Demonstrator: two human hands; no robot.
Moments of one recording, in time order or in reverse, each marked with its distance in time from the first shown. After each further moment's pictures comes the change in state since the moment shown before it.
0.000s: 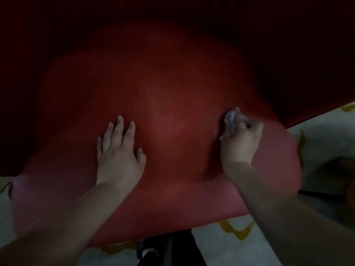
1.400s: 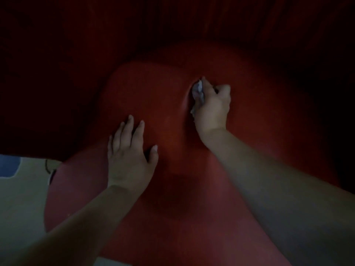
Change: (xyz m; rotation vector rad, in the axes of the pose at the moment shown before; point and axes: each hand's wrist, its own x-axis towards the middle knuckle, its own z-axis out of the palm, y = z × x) left_hand 0.032 -0.053 -0.018 -0.119 0.229 -0.277; right_hand 0.048 -0.199 0.121 0.290 -0.262 -0.473
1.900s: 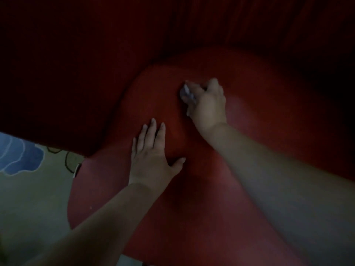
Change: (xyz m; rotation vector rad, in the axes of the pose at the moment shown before) left_hand -0.003 -0.006 -0.002 0.001 -0.098 0.004; right_hand -0.002 -0.045 0.023 -0.066 -0.238 -0.224
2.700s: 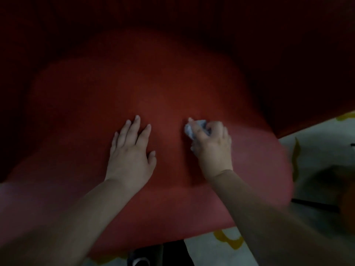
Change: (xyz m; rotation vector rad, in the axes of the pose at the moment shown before) left_hand -0.040 0.092 0.031 0.137 -0.175 0.402; right_hand -0.211 0.105 -0.107 -0.341 0.163 0.271
